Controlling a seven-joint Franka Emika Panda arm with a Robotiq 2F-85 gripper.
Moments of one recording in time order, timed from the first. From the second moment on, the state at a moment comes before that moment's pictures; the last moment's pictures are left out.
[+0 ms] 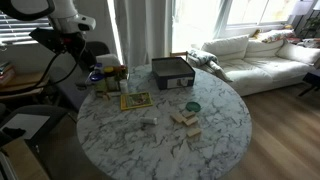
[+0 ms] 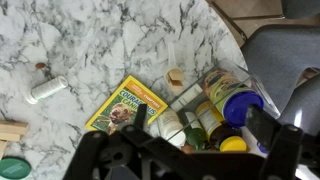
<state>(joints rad) 0.08 -0.39 -0.01 -2.43 0.17 2.19 -0.07</state>
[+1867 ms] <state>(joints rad) 0.04 -0.03 0.06 -2.38 0.22 2.32 0.54</state>
